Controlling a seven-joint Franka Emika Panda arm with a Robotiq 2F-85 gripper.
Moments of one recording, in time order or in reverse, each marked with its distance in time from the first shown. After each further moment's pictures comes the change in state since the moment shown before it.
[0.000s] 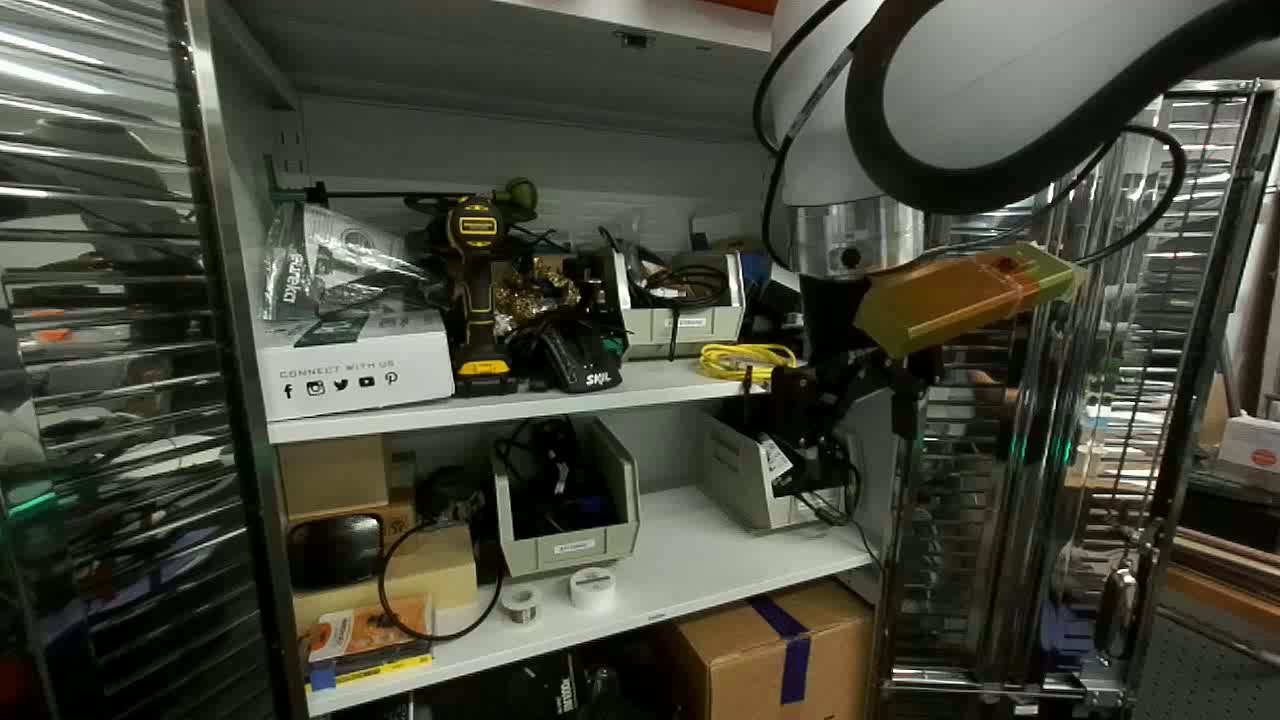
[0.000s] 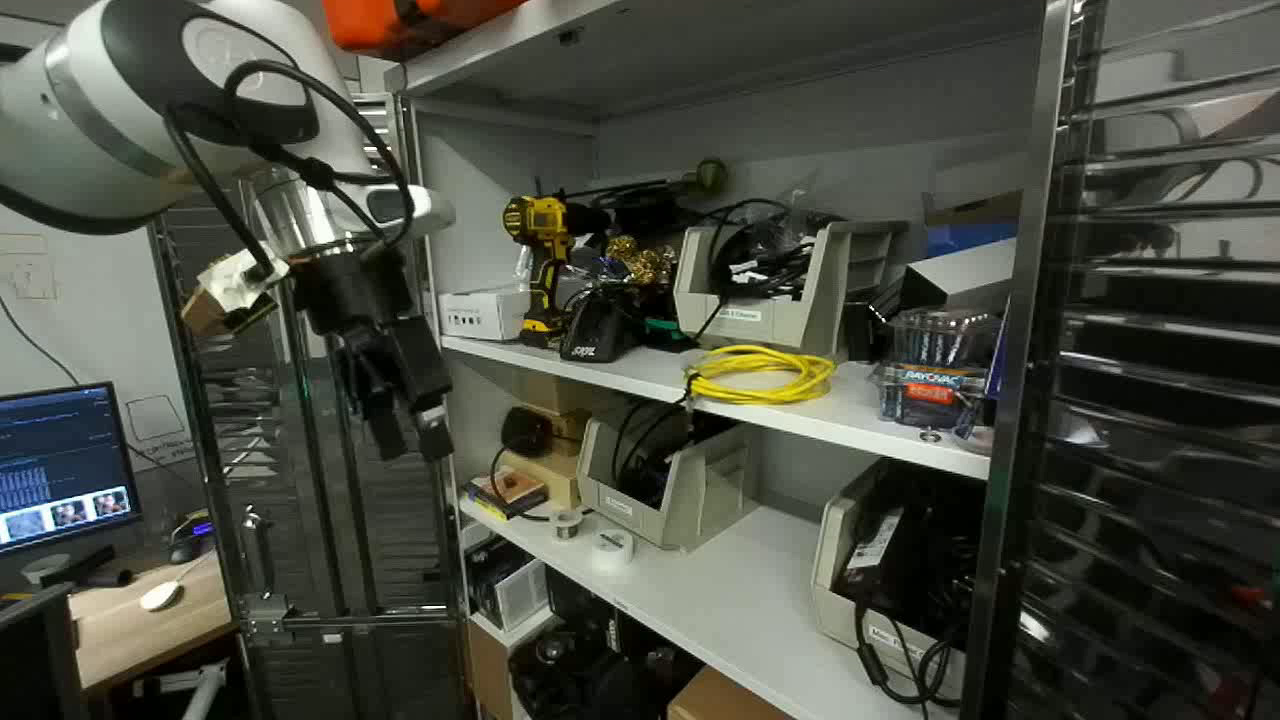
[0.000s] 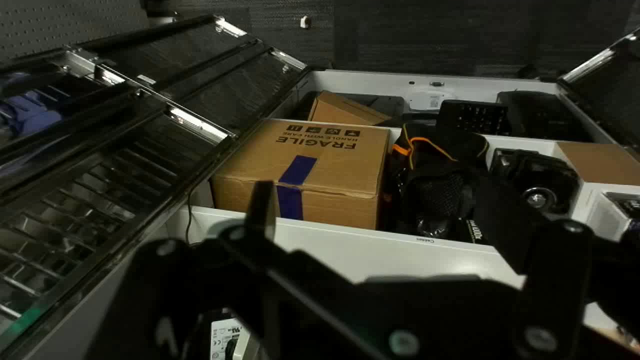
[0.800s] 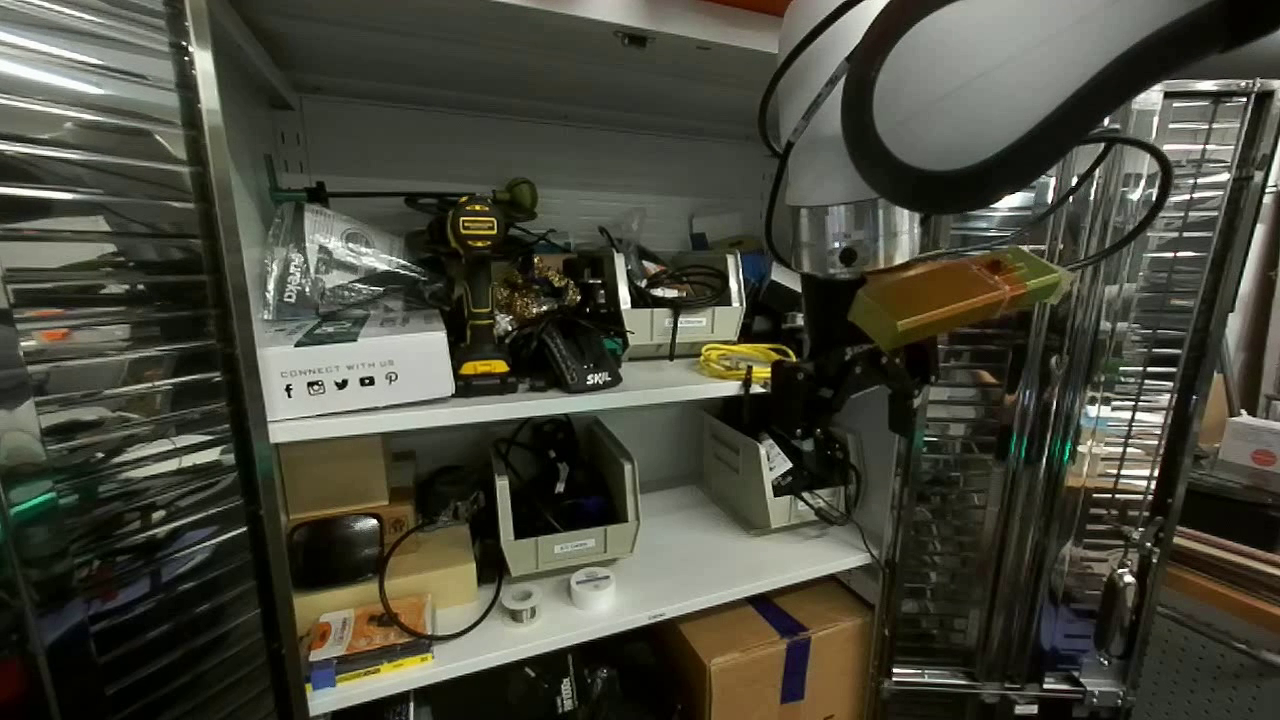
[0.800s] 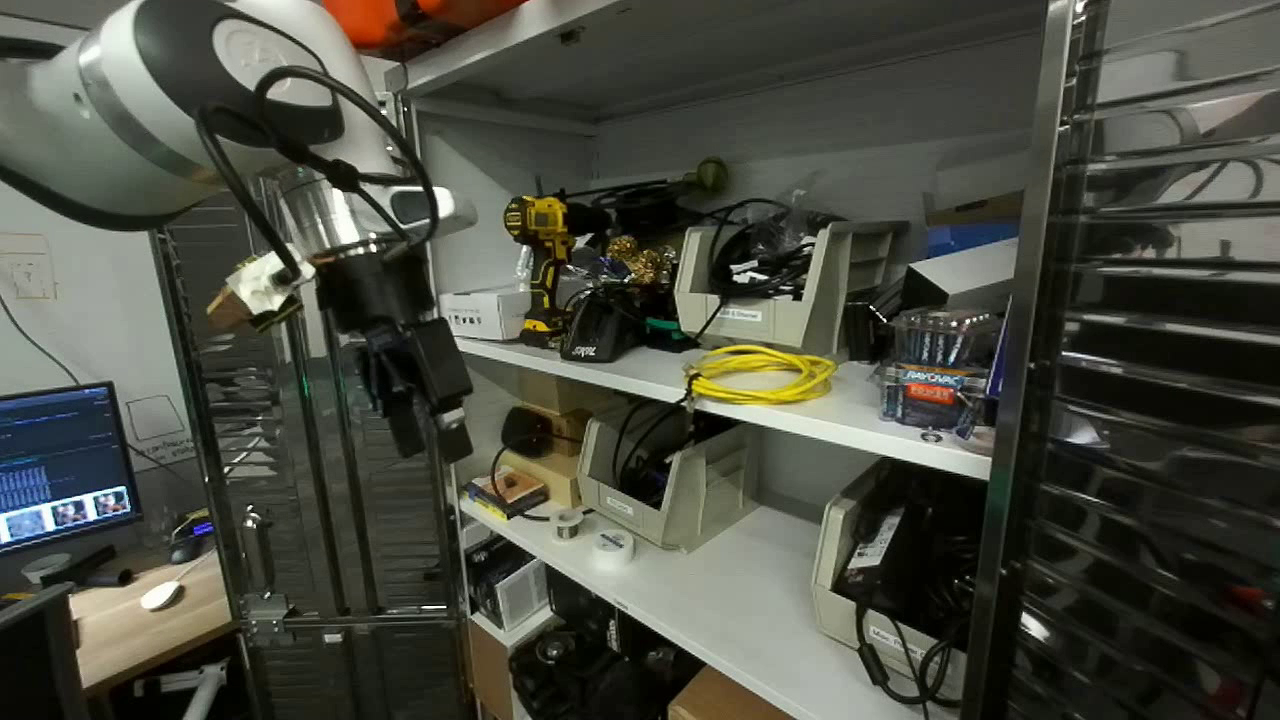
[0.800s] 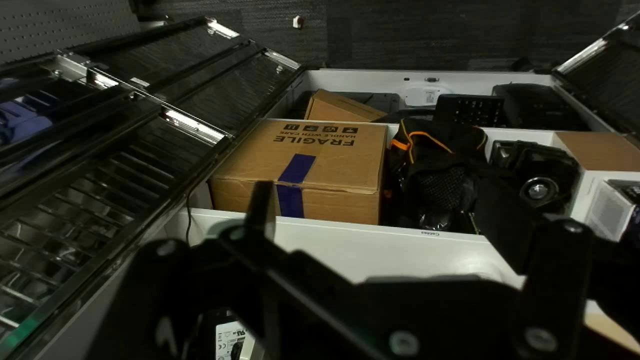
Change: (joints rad) arm 0.018 0.031 -0.056 0.019 0.001 0.018 0.000
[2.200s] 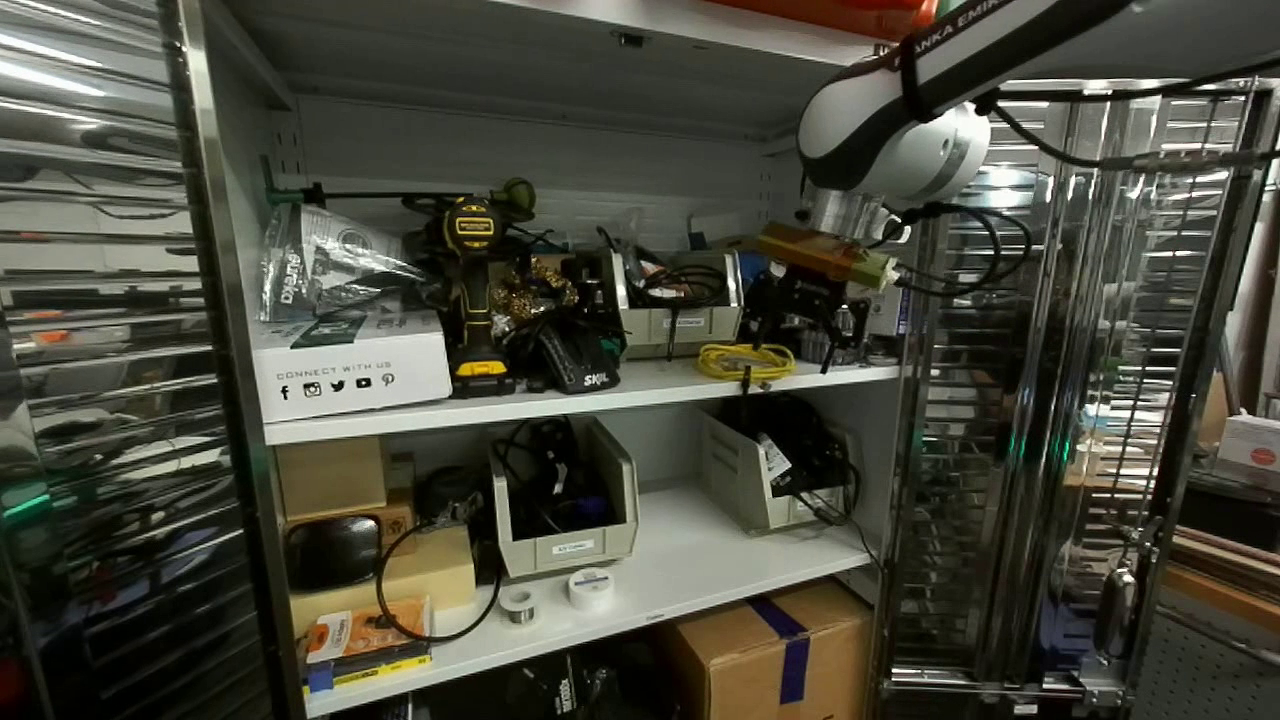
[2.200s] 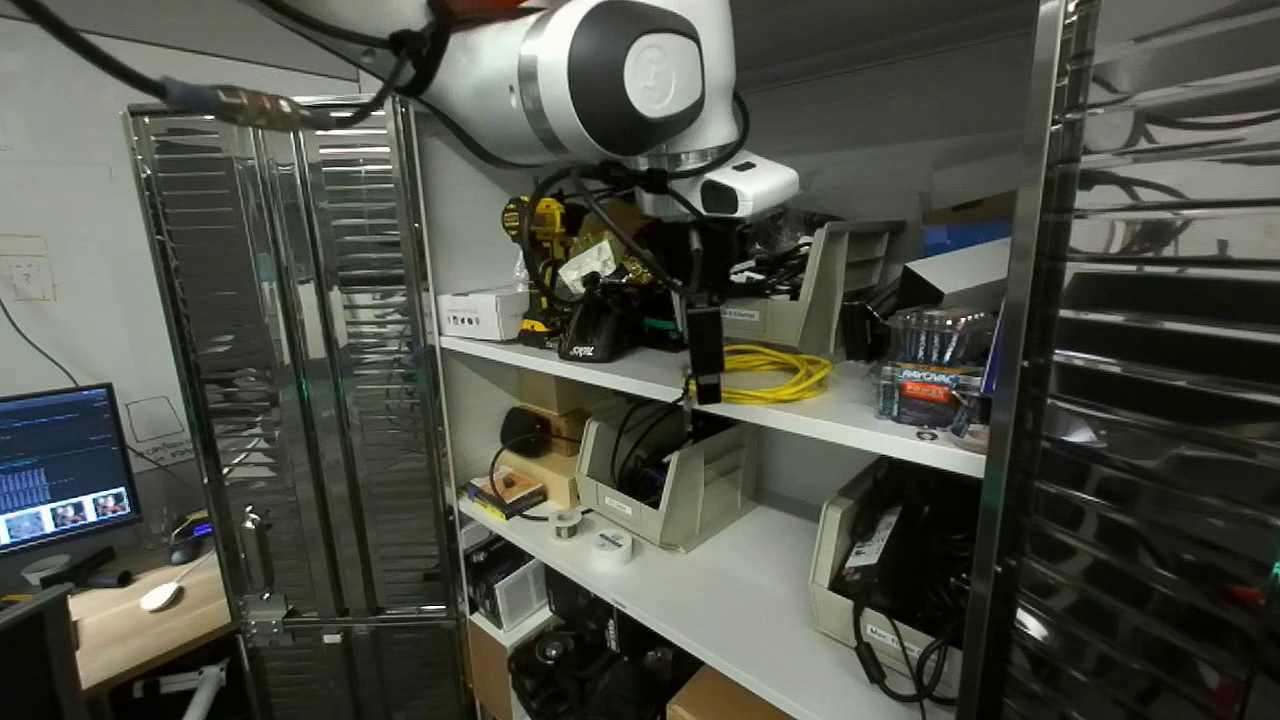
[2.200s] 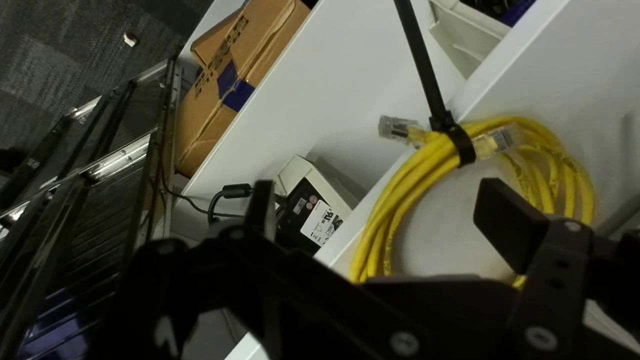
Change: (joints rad) arm -0.048 0.463 -0.322 0.541 0.300 0.176 0.380
